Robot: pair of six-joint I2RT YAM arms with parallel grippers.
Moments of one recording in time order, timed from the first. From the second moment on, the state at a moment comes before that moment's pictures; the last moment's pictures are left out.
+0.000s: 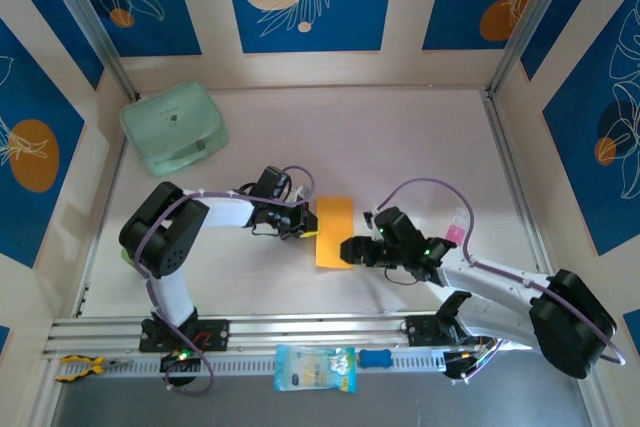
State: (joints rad) left arm -0.60 1.81 0.85 -0.02 0.72 -0.81; right arm 0.78 1.05 0.38 -0.15 -0.20 0.75
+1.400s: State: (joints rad) left arm -0.59 1.79 0.84 -0.02 0.72 -0.89; right arm 1.35 1.57 0.63 -0.12 0.61 0.25
